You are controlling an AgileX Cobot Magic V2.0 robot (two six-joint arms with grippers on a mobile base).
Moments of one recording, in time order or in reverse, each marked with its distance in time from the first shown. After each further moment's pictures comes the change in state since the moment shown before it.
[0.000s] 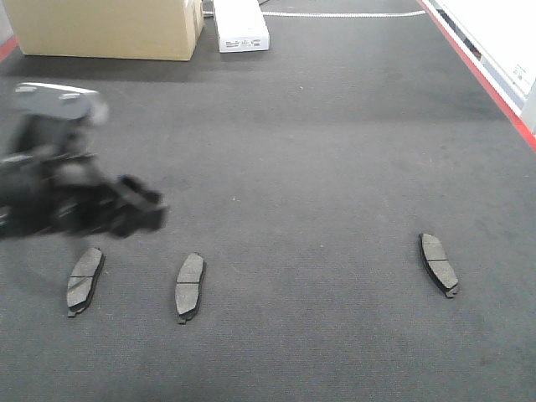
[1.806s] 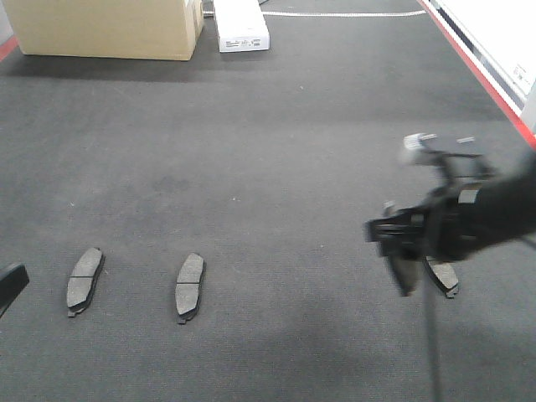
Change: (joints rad) left arm 0.000 -0.782 0.525 0.002 -0.286 0.110; right arm 0.081 1.158 -0.628 0.157 0.426 0.077
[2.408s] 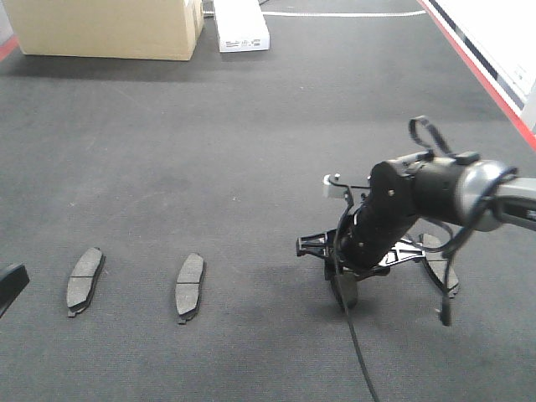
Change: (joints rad) left arm 0.000 0.000 0.000 0.000 0.000 0.000; right arm 0.151 0.449 -0.226 -0.181 -0.001 0.361
